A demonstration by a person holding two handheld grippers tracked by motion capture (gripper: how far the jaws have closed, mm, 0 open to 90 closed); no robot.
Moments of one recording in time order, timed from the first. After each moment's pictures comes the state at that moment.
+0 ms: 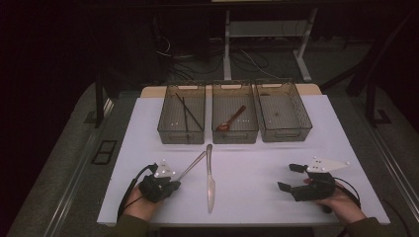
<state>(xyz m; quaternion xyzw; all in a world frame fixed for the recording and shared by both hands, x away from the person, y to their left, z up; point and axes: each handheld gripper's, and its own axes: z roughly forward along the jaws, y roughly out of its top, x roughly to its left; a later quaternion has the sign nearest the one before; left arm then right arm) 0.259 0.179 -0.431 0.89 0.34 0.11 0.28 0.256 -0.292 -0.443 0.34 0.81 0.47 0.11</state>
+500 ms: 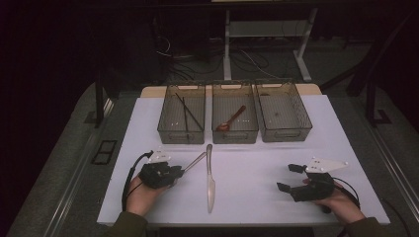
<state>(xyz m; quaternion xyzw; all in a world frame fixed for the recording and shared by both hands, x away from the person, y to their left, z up) 0.293 0.176 -0.429 0.85 0.36 0.10 0.37 0.256 -0.290 -0.444 0.34 0.81 0.46 0.11</state>
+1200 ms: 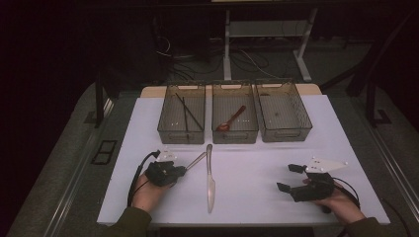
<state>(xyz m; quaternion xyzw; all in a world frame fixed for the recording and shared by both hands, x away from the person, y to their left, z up) 0.303 0.173 -0.445 0.86 0.35 0.10 0.35 0.256 -0.290 -0.444 0.34 0.81 0.46 0.11</state>
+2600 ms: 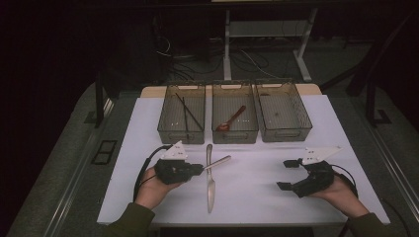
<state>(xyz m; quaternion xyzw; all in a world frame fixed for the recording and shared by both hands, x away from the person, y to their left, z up) 0.295 0.126 -0.396 0.88 0.21 0.05 0.43 0.277 -0.282 -0.408 0.25 0.87 0.43 0.05</state>
